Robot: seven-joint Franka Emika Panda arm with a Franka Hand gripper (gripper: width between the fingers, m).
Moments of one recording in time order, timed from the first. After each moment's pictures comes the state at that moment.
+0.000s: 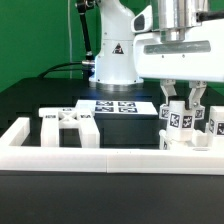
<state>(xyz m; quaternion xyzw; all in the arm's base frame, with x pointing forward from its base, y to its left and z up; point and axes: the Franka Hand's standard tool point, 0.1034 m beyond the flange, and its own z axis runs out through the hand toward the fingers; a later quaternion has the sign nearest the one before) 0.615 0.067 0.086 -0.84 0.53 -0.02 0.07</state>
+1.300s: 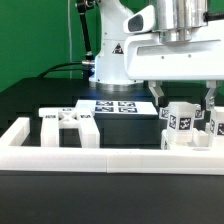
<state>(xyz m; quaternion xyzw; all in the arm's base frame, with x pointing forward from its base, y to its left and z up) 0.617 0.064 0.087 -0.95 0.32 -0.03 0.07</state>
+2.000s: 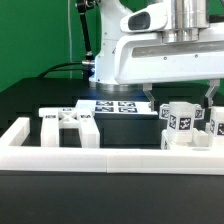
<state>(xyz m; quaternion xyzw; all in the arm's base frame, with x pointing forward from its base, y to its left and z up) 0.618 0.059 0.085 -1.00 0.04 -0.05 0.05</state>
